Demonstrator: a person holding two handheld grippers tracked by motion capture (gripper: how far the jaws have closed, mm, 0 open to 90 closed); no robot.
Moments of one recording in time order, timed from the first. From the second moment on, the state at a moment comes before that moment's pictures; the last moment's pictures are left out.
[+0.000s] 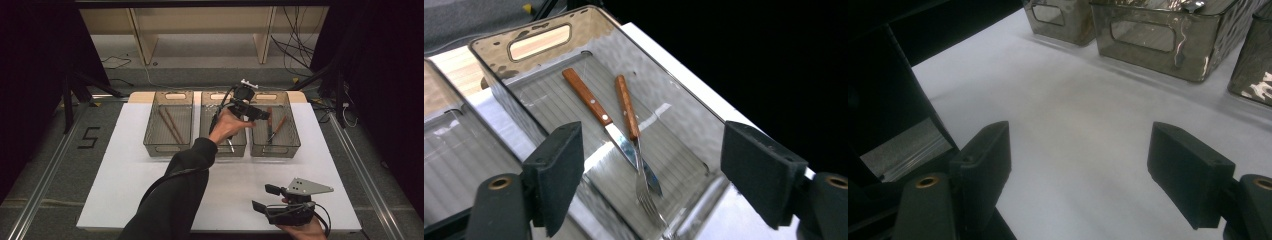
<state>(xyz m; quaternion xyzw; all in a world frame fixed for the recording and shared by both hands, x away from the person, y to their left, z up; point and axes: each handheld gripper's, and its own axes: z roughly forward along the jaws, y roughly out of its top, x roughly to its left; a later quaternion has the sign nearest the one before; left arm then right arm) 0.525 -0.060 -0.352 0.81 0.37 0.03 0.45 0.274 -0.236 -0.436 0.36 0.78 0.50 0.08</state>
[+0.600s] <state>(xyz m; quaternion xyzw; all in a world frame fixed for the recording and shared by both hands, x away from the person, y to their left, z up) 0.456 0.042 -0.356 0.80 0.34 0.06 0.49 0.275 -0.237 -0.436 0.37 0.78 0.50 0.09</state>
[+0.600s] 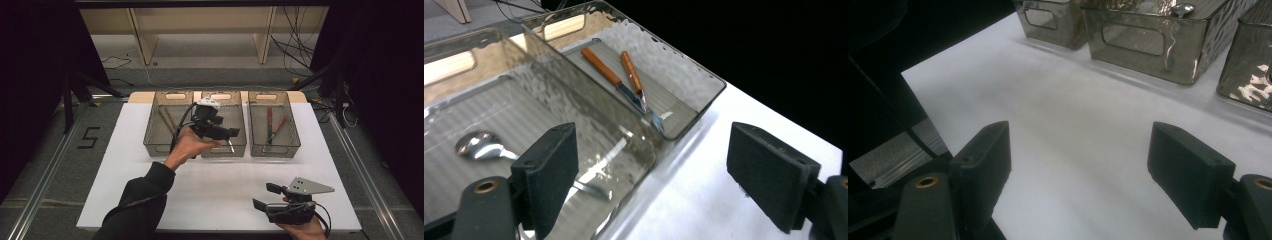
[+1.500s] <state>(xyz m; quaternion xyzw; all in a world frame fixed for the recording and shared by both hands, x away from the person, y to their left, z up) 0.385 0.122 -0.385 0.78 0.33 0.07 0.52 0.278 -0.242 -0.438 0.38 0.77 0.50 0.11</state>
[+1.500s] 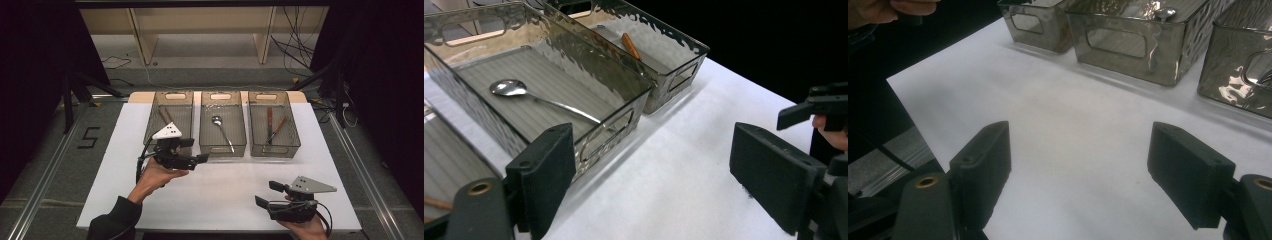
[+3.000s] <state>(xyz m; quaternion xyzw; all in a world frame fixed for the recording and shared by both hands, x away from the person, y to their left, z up) 0.316 0.180 -0.443 0.77 0.36 0.09 0.52 0.277 -0.241 -0.441 0.38 0.77 0.50 0.12</state>
